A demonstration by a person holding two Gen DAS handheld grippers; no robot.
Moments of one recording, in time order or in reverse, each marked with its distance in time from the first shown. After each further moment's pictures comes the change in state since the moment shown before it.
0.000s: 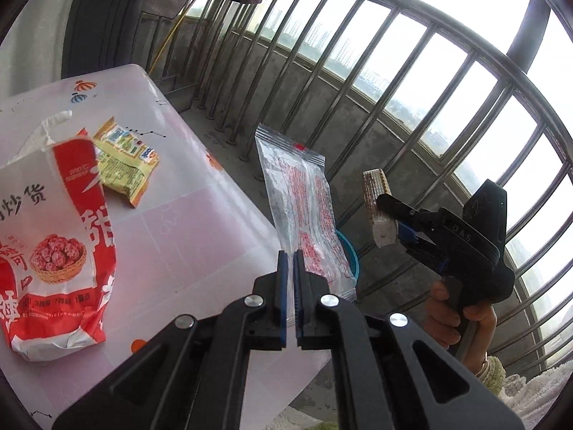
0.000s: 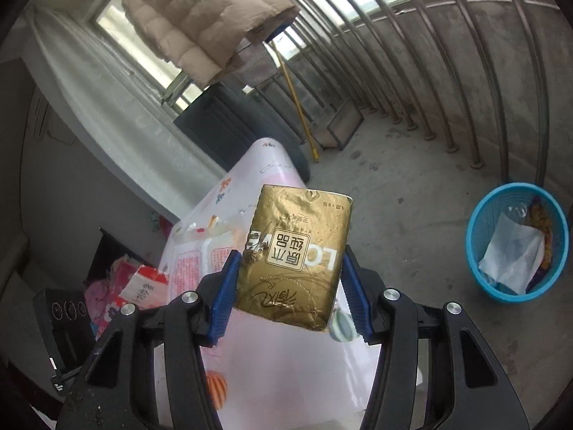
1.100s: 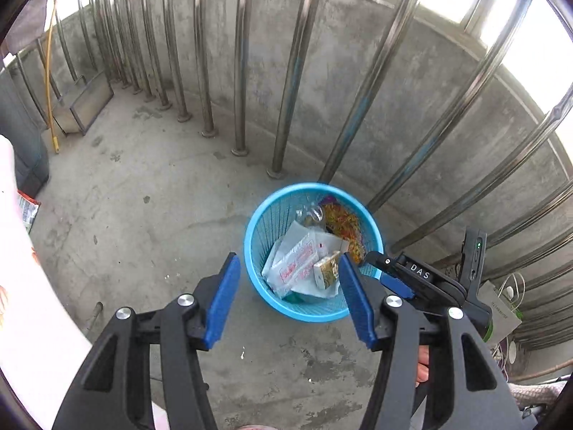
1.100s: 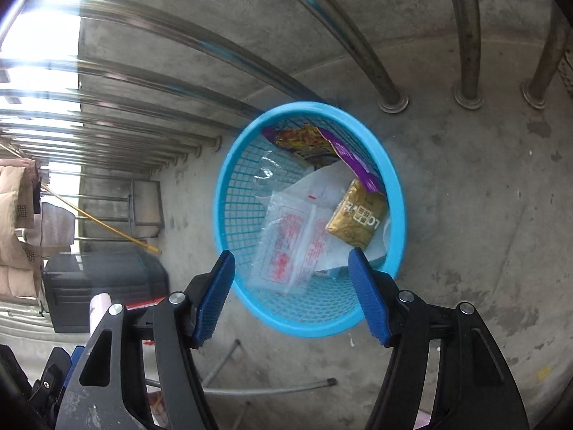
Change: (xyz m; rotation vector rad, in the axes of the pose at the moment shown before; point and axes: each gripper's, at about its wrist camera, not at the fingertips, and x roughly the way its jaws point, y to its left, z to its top) left arm 0.314 -0.137 0.057 0.330 0.310 0.093; right arm 0.036 -0.283 -0.016 0.712 -0.085 -0.389
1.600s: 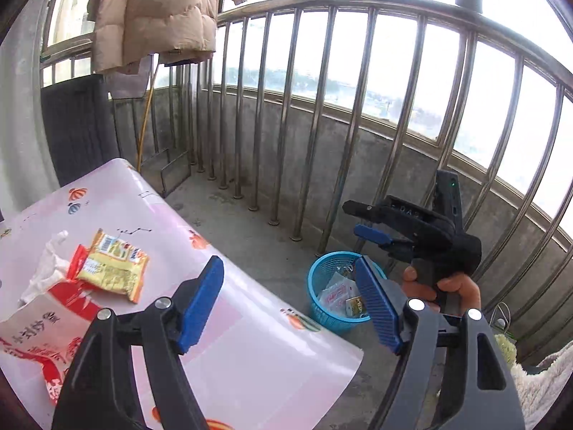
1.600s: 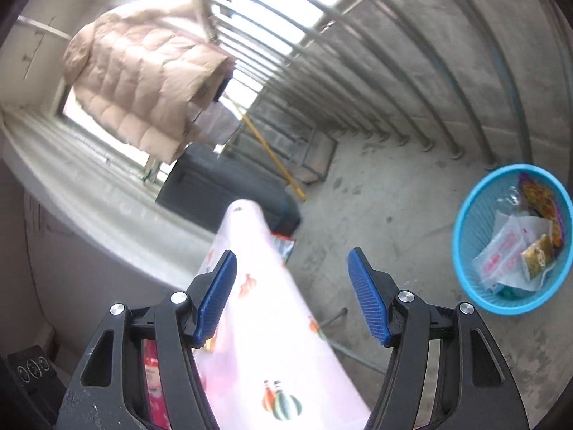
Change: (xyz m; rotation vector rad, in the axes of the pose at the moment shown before) left arm -0.273 0.060 -0.181 -0.096 -0.442 0.159; right arm -0.094 0.205 -0.120 -0.627 0.150 0.531
